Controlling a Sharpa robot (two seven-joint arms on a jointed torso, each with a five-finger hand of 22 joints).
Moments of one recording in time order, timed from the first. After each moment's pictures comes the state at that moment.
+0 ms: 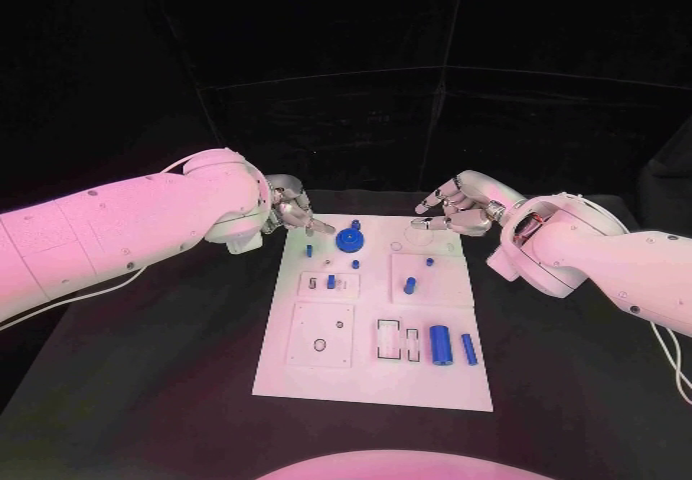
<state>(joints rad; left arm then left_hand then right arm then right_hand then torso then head) 1.36 -0.72 -0.03 1.38 -1.07 0.12 -0.54 1.01 -0.07 0.06 0.24 0.05 0.87 0.05 0.64 0.57 1.32 -0.02 1.14 1.04 1.47 -0.09 1.57 1.31 0.06 1.44 0.03 1.38 1.26 1.24 -0.83 -0.01 1.54 -1.12 -0.33 -0.09 1.33 0.01 -0.17 0.19 0.36 0.95 0.15 0.08 0.07 1.33 0.06 1.20 1.20 1.47 -0.01 1.47 1.31 0.09 1.35 0.09 1.35 1.07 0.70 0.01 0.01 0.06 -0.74</state>
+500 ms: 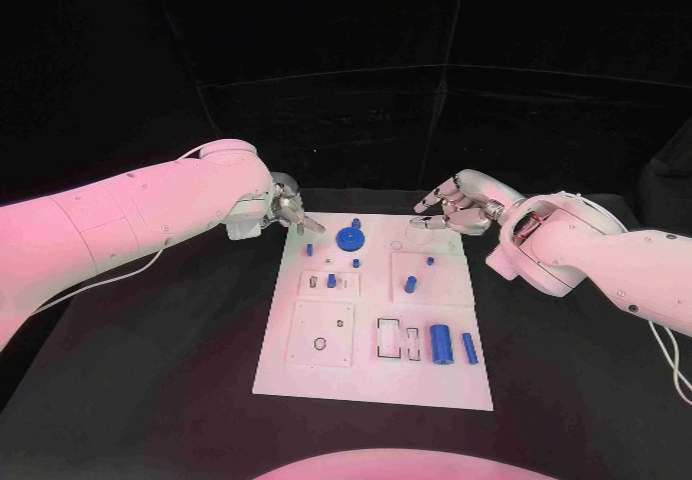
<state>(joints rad) 1.37 -0.59 -0.06 1.12 -1.06 0.26 -0.54 1.03 -0.05 0.05 0.25 0.05 0.87 0.06 0.64 0.56 1.32 -0.02 1.14 1.04 1.47 -0.08 1.57 1.31 0.06 1.44 0.02 1.37 1.26 1.24 -0.82 -0.01 1.53 -1.12 -0.33 -0.09 1.33 0.01 -0.17 0.19 0.36 0.95 0.15 0.08 0.07 1.33 0.06 1.20 1.20 1.47 -0.01 1.47 1.31 0.09 1.35 0.09 1.35 1.07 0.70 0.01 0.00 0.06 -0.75</state>
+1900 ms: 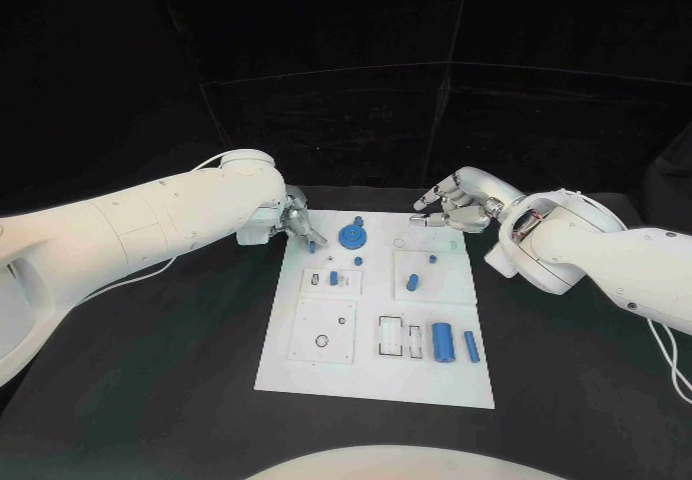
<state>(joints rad) 1.34 -0.52 -0.08 1.03 -1.10 0.34 -0.53 1.07 -0.01 0.02 0.24 0.05 0.90 0.05 0.64 0.55 1.32 -0.02 1.15 1.05 1.47 -0.08 1.57 1.31 0.06 1.44 0.03 1.37 1.28 1.24 -0.81 -0.01 1.53 -1.12 -0.33 -0.09 1.33 0.01 -0.17 0.19 0.36 0.95 0.15 0.08 0.07 1.33 0.06 1.20 1.20 1.47 -0.01 1.46 1.31 0.09 1.35 0.09 1.35 1.07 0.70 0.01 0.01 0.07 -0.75</state>
